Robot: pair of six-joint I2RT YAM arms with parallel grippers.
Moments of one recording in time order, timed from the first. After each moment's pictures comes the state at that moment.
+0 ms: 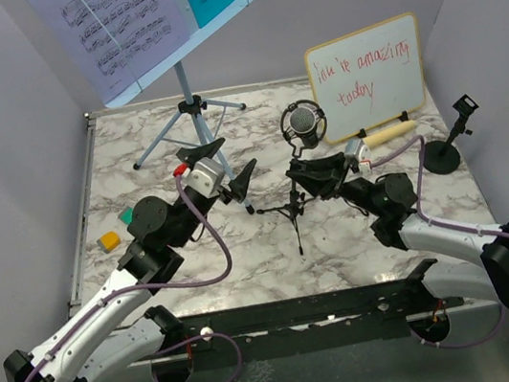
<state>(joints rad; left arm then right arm) -0.81 0.85 0.78 0.33 0.00 0.23 0.59 1.15 0.38 1.16 -0.40 0.11</state>
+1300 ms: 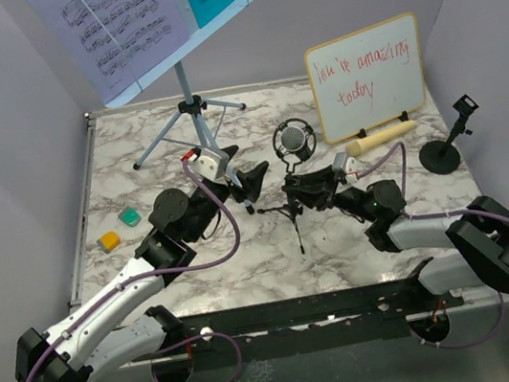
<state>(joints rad) -0.81 0.94 0.72 0.41 -0.05 -0.03 0.59 1.33 0.30 1.35 -0.47 0.08</state>
